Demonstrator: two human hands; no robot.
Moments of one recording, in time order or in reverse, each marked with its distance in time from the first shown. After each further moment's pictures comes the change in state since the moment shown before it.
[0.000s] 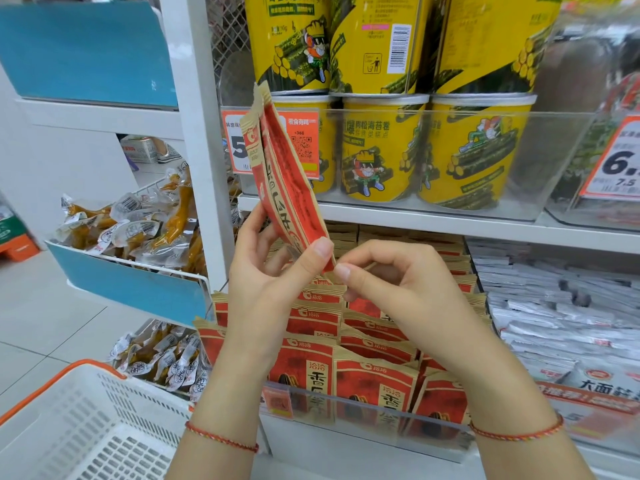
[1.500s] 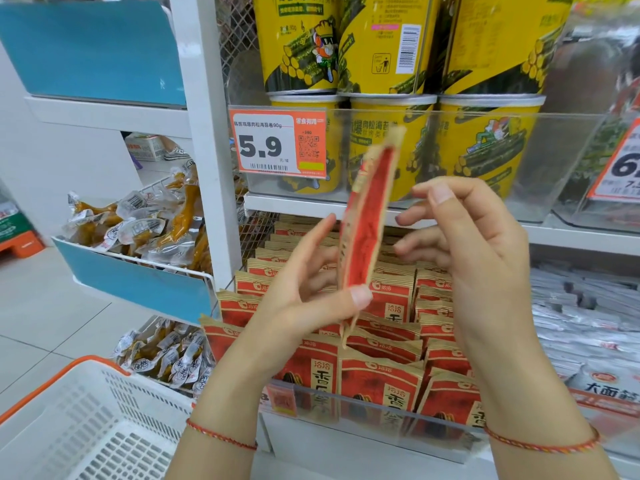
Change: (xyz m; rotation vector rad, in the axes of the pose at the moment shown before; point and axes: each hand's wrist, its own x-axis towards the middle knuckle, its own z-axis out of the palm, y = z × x) left_hand -0.005 -0.002 -0.009 0.100 -0.489 -0.136; right_hand 0.001 -0.020 -0.009 0.315 0.455 -0.118
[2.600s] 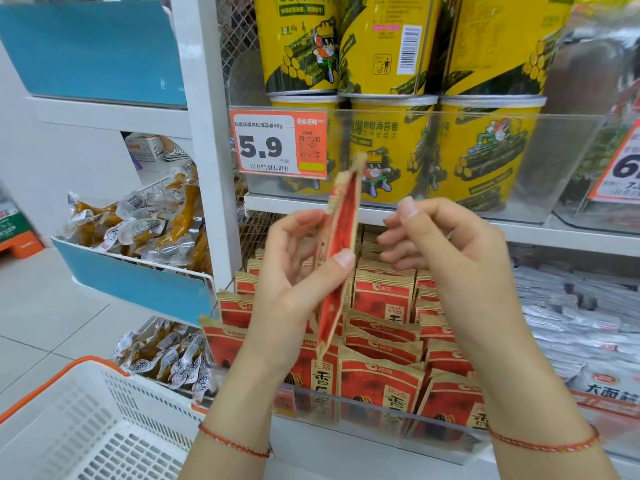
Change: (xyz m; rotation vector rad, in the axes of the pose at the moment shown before) left_hand 0.005 0.006 0.013 -0.137 0.310 0.151; right_hand 0.001 0.001 0.003 -0.071 -0.077 0.085
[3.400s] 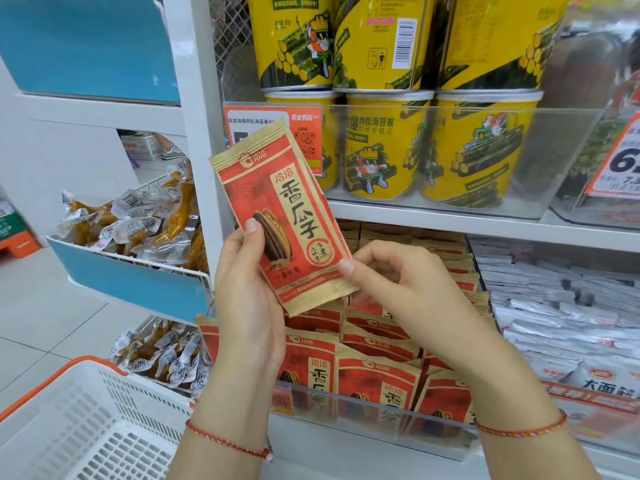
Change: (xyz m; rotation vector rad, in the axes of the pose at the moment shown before) left_hand 0.007 0.007 0.000 -0.321 0.402 -0.161; right_hand -0.002 0.025 -0.001 -0.425 -0.378 0.103
